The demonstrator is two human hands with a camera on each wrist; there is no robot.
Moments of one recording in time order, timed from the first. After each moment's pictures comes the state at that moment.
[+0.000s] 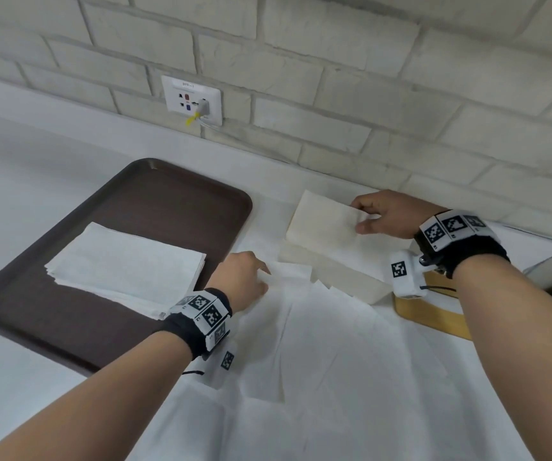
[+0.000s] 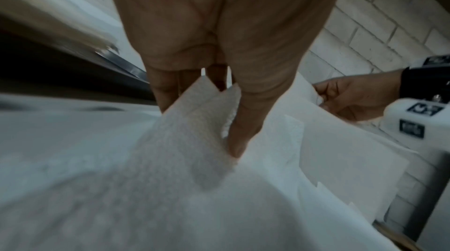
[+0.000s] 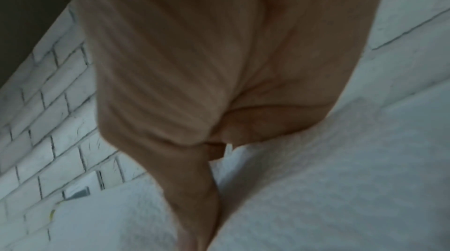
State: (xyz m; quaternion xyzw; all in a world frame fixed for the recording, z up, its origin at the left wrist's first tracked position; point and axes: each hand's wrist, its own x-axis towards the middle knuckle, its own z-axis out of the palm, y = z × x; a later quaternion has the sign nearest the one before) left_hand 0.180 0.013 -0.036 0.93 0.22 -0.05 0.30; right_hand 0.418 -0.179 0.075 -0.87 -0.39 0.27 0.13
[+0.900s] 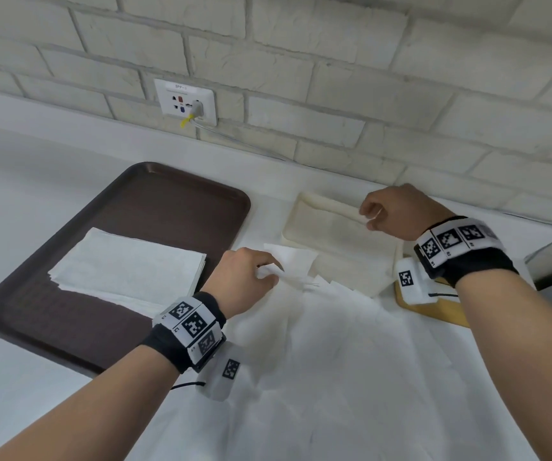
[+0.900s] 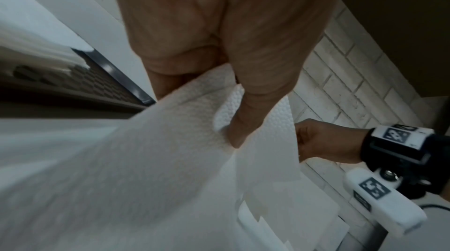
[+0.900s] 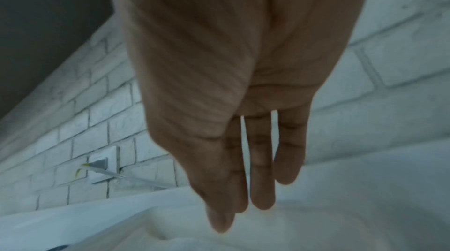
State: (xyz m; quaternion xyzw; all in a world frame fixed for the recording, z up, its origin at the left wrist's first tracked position) left_hand 0.158 -0.001 0.010 0.91 0.15 0.03 0.37; right_hand 0.407 -0.195 0.069 -0.93 -0.34 0.13 0.08
